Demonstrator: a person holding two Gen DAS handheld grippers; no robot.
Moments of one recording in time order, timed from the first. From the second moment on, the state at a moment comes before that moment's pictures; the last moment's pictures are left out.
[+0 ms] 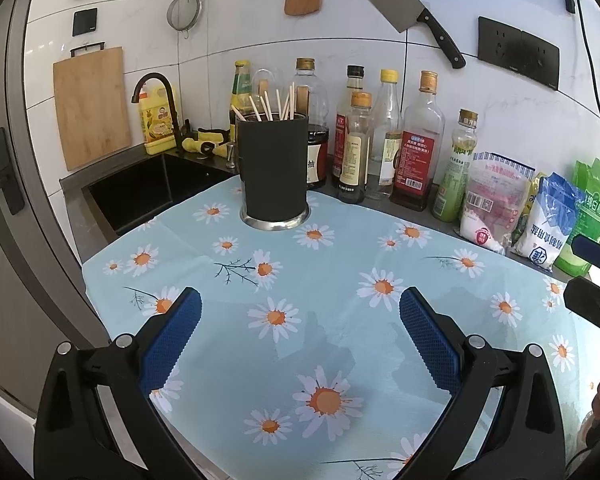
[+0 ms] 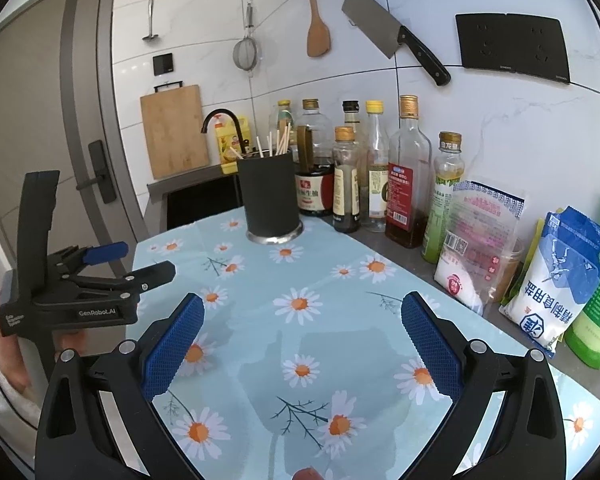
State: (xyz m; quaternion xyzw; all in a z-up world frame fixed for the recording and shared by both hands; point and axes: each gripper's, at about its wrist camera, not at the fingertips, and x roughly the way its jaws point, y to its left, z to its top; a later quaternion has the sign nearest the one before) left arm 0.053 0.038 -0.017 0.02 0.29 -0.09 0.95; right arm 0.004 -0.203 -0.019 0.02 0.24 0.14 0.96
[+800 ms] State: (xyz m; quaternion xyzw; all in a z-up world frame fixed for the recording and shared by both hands) left arm 0.053 0.048 -0.014 0.03 0.28 -0.09 0.95; right arm 0.006 -0.194 -0.025 0.02 0.24 0.15 0.96
